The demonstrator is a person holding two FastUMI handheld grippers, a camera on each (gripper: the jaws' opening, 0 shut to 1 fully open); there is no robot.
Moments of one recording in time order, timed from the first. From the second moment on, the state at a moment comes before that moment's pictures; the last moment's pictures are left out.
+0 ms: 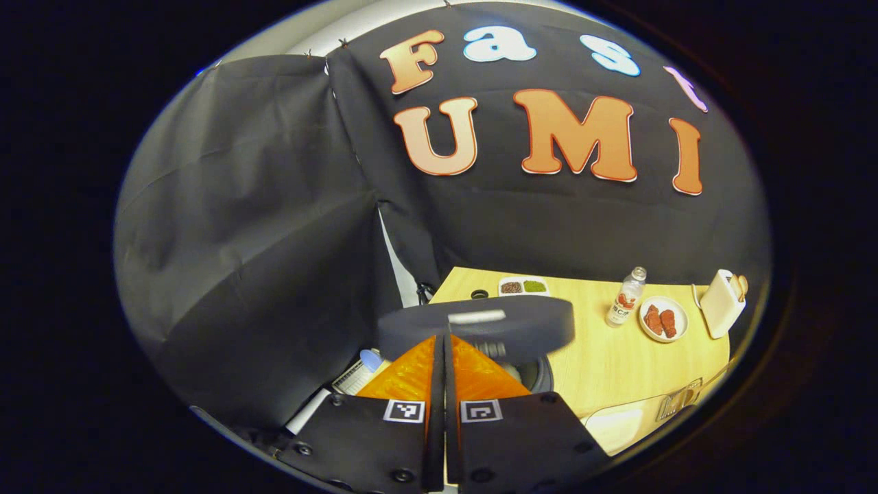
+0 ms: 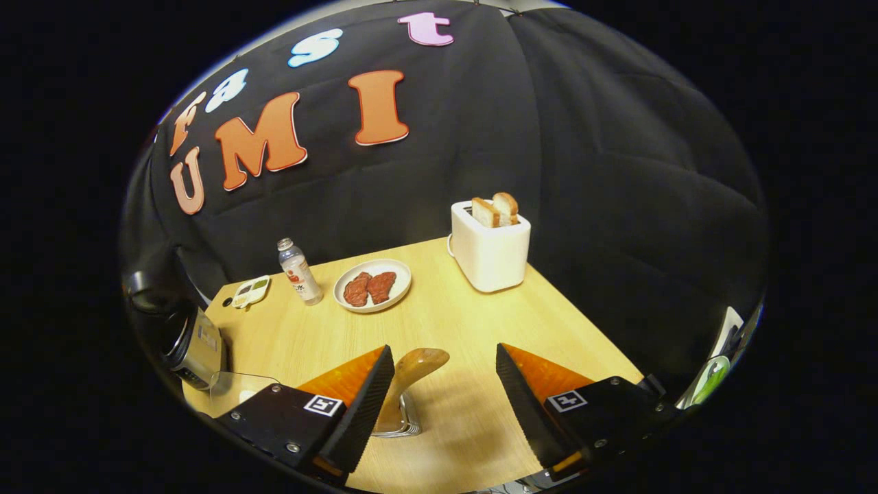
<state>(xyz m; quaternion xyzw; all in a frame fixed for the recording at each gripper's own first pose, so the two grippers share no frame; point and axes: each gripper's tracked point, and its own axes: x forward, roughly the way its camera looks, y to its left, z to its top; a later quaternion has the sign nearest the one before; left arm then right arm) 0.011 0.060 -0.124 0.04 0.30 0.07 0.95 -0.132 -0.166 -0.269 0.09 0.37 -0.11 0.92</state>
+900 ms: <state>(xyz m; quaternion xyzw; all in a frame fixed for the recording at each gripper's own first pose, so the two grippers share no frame) -0.026 0.049 -0.122 0.03 0.29 0.10 0.95 -0.129 -0.121 -0.326 0.20 0.41 -0.05 0.89</state>
